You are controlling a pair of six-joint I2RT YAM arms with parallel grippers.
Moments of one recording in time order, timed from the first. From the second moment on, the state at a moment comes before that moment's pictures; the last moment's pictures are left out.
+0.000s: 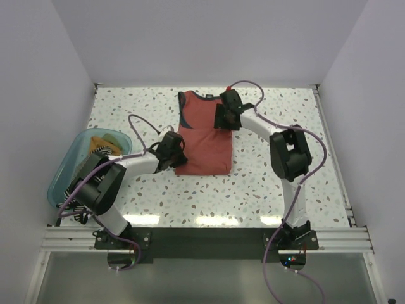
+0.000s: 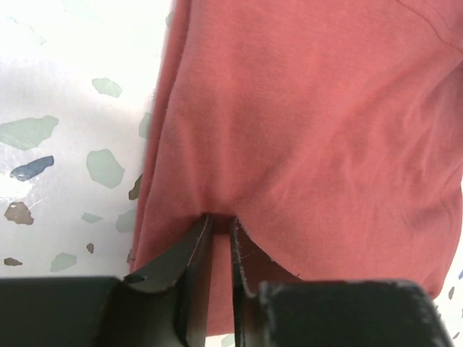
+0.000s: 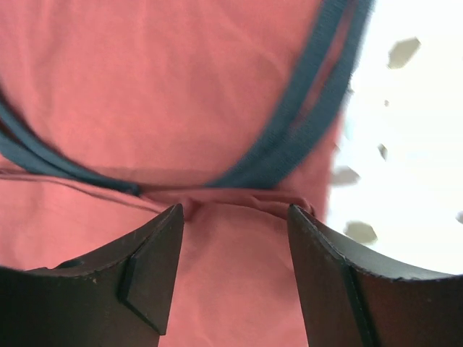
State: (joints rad) left arm -0.55 1.66 0.80 -0.01 -0.14 -0.90; right arm 0.45 2.16 1.72 -0.47 0.12 0.49
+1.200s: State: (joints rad) left arm -0.90 1.90 1.10 -0.05 -0.08 -0.73; right arm 0.43 2.14 1.71 -0.53 0.22 0.41
